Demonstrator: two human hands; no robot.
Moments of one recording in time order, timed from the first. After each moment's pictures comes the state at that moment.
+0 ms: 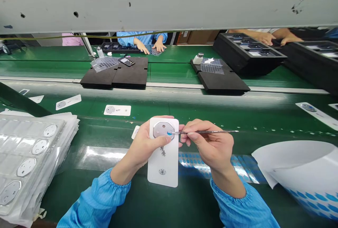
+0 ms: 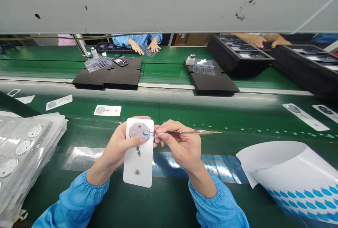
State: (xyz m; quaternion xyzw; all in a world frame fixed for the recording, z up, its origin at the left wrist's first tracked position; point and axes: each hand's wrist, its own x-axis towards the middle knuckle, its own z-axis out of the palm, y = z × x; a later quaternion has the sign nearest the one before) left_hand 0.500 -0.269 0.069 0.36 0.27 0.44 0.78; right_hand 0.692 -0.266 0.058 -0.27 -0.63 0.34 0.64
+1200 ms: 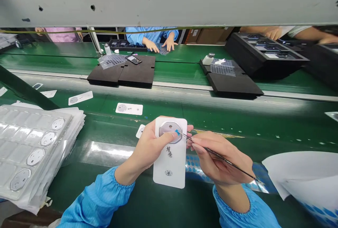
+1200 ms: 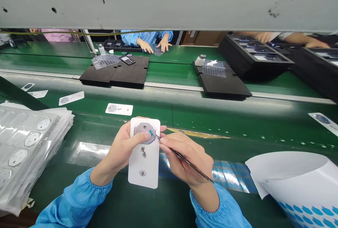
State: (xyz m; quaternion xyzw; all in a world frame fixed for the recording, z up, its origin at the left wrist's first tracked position) left_hand 0.505 -0.278 0.079 0.36 0.30 0.47 0.75; right_hand 0.691 -0.276 0.049 -0.24 -0.75 0.05 0.62
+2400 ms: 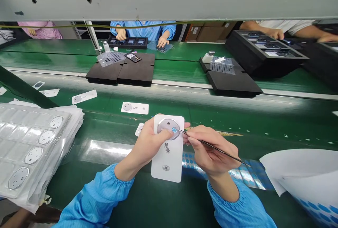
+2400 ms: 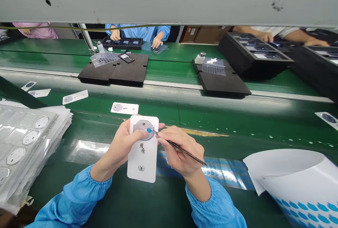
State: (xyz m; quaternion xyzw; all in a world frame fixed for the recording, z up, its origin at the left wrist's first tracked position) left_hand 0.508 -0.273 0.072 0.36 0.33 0.47 0.74; right_hand 0.685 -0.264 0.034 -0.23 -0.71 0.11 0.65
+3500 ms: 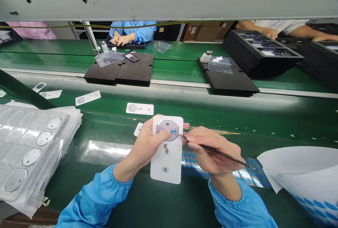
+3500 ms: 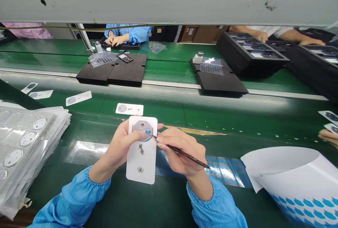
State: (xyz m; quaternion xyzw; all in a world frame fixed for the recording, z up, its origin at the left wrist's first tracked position) left_hand 0.507 -0.274 0.071 0.36 0.33 0.46 0.74; right_hand 0.690 -0.263 0.046 -0.19 -0.74 0.12 0.64
